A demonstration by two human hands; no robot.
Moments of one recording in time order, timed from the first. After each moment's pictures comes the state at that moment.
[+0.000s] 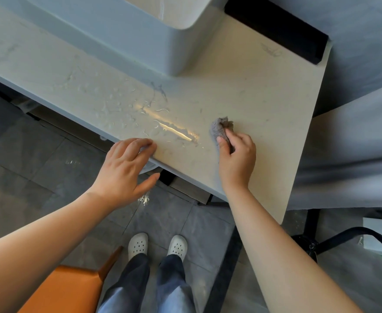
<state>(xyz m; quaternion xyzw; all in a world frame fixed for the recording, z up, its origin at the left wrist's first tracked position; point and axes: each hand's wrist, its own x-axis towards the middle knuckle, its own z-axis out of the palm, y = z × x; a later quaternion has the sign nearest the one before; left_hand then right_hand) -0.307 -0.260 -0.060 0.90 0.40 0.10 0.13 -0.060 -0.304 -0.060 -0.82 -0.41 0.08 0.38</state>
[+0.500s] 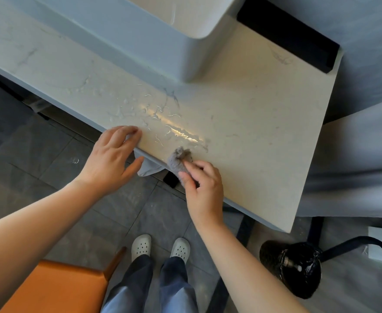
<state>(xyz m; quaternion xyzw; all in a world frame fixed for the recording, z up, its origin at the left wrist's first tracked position) -0.343 -0.222 -0.060 0.88 0.45 0.09 0.12 -0.148 -0.337 -0.057 -0.74 -0.52 0.18 0.38</state>
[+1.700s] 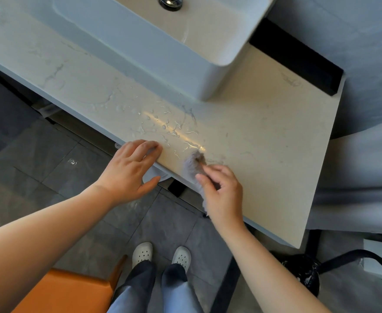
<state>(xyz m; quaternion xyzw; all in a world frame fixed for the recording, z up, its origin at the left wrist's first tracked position) -0.360 -0.207 -0.053 0.91 0.39 0.03 0.11 -0.155 -0.307 -0.017 -0.74 -0.49 0.24 0.39</state>
